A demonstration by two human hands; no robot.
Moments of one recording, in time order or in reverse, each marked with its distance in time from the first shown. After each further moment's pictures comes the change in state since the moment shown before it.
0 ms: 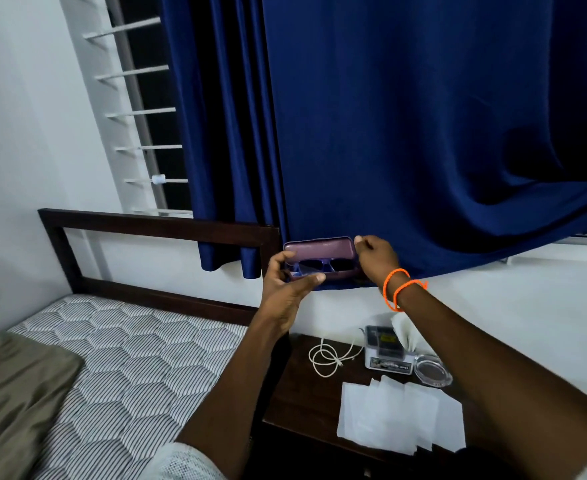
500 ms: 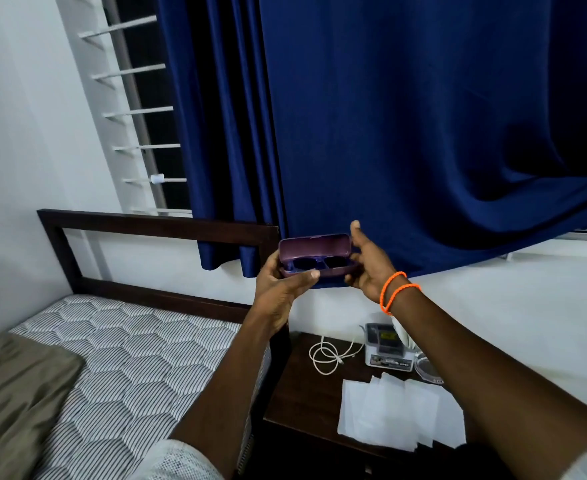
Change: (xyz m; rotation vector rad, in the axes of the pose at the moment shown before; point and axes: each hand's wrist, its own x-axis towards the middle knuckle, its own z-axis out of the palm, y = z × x) left_hand 0.003 0.008 -0.009 -0.007 -0.056 0.006; right_hand -0.015 -0.006 0.011 0.696 -0.227 0.331
